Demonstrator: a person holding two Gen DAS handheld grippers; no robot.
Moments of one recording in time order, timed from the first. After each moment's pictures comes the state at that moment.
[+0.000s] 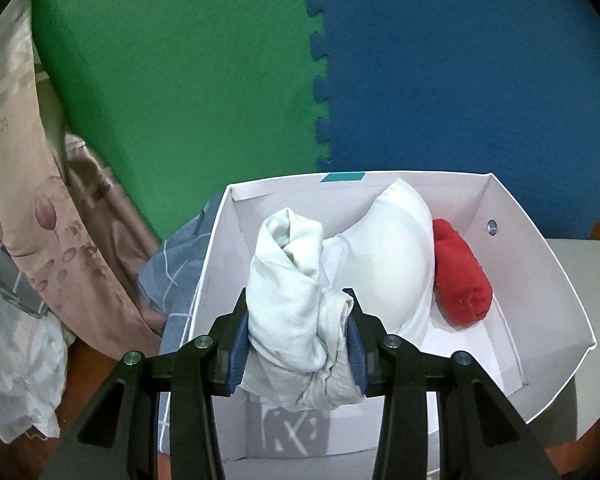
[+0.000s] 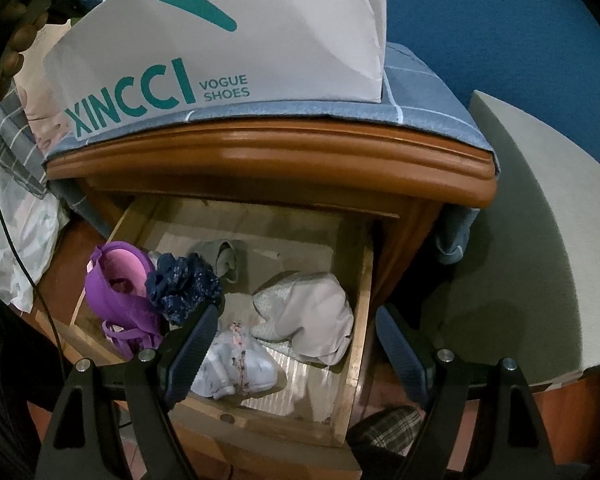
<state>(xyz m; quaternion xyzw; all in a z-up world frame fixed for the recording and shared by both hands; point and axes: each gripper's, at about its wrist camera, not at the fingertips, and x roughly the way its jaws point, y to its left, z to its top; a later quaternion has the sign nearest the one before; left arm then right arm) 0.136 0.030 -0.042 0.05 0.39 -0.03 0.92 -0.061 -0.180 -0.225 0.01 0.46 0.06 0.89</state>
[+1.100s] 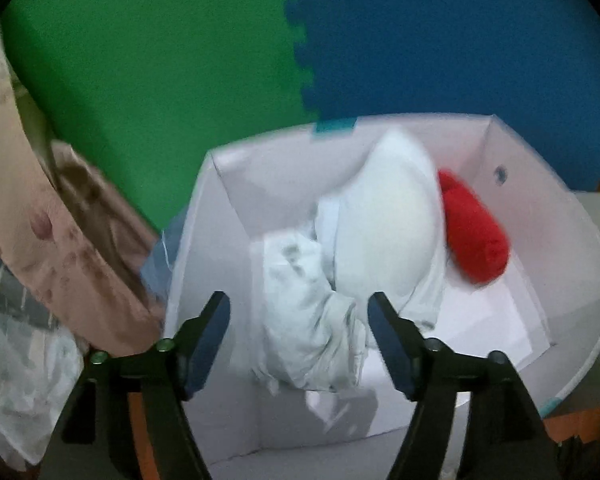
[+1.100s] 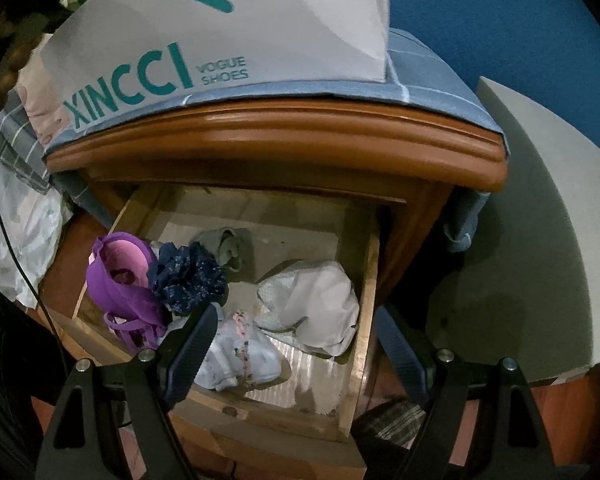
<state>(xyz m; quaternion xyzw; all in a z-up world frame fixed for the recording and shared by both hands) 0.128 0.028 -0.058 0.11 0.39 -0.05 0.91 -0.060 -0.184 -0.231 0.02 0.47 0.07 0.88</state>
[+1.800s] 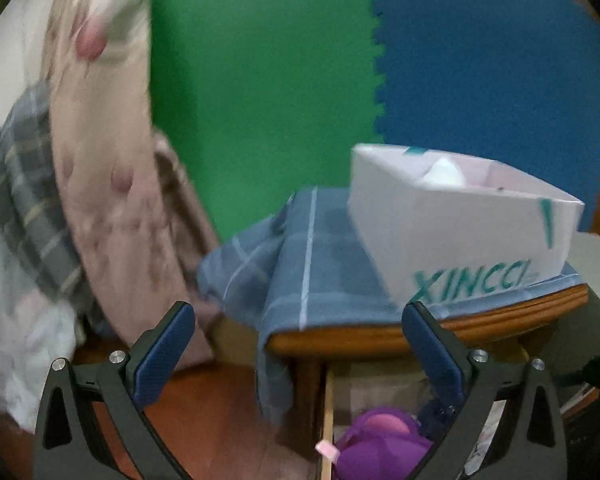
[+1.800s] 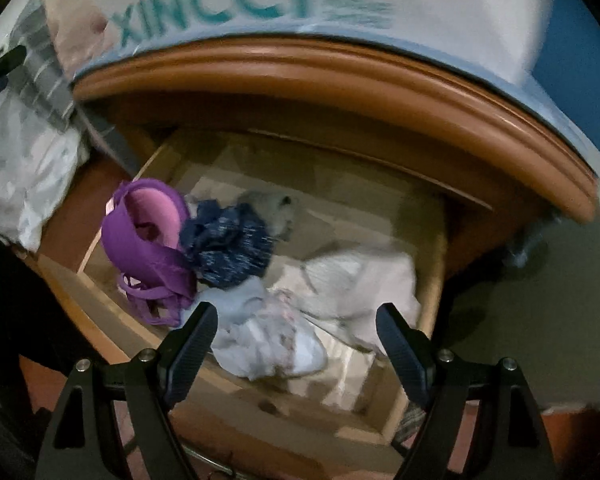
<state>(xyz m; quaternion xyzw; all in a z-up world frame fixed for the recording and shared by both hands) -0.031 0.196 -0.128 0.00 0.24 -0.02 0.97 -0.045 -0.112 -0.255 -0.08 0.52 0.12 0.84</state>
